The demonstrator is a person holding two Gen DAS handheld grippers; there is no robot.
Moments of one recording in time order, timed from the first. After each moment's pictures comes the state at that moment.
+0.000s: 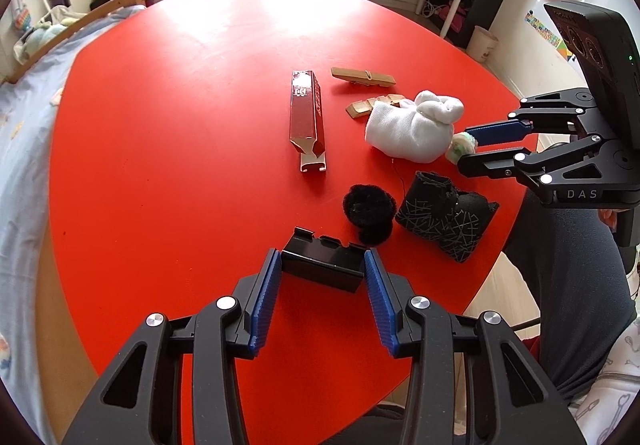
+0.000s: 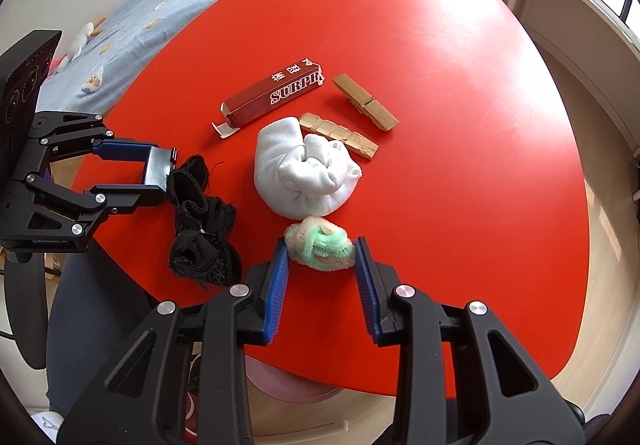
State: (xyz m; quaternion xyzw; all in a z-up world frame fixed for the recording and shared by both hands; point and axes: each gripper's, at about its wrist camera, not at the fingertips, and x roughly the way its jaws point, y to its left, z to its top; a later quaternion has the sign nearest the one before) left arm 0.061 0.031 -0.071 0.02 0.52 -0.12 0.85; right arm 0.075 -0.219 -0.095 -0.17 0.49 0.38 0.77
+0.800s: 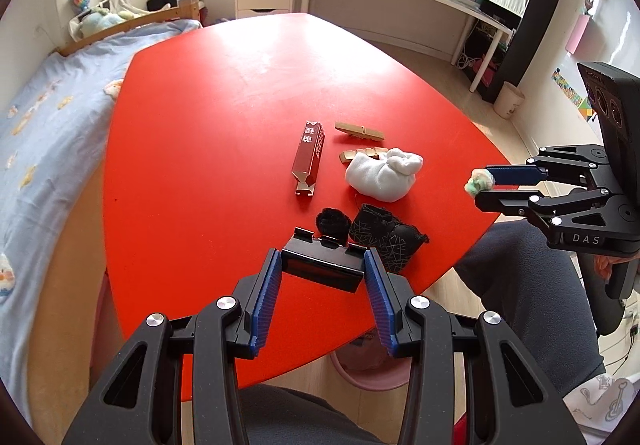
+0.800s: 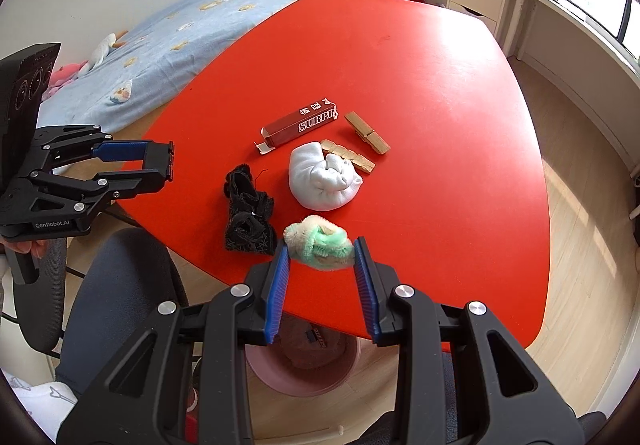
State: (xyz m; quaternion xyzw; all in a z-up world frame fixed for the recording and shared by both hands) left arm 0.011 0.007 -0.012 -0.04 0.46 -0.04 0.88; right arm 0.033 -0.254 -0.038 -0.16 0.44 0.41 0.79
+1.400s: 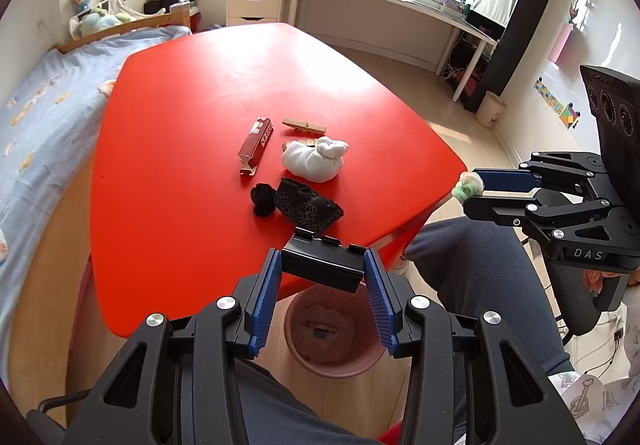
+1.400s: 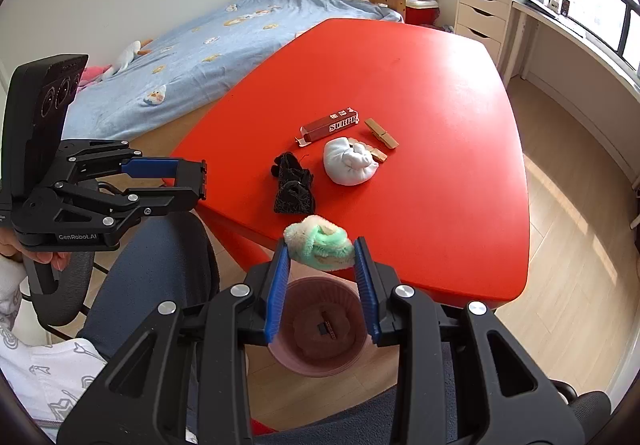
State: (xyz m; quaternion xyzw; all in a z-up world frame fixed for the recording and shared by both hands) left arm -0.032 -0.041 0.005 -0.06 0.45 -0.06 0.89; right arm -0.024 -0.300 -0.008 -0.15 0.41 0.43 0.79
